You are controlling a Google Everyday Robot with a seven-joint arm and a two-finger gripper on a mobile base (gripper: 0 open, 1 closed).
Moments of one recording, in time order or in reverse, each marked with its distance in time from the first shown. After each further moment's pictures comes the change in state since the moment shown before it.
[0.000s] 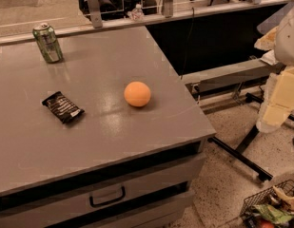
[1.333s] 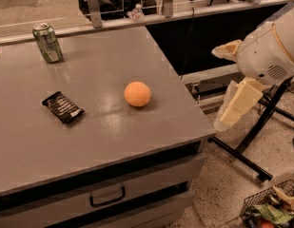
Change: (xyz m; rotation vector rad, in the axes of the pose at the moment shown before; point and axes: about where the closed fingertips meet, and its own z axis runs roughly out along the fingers) arm -0.065 -0.004 0.051 -0.044 -0.384 -0.083
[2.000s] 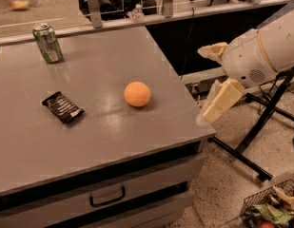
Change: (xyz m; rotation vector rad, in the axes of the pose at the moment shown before) arm -0.019 -0.014 0.028 0.009 -0.158 -0.004
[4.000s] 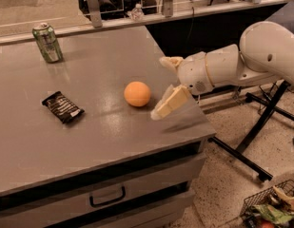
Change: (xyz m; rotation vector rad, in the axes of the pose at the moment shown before) arm -0.026 -0.033 0.120 -0.056 -0.314 0.054
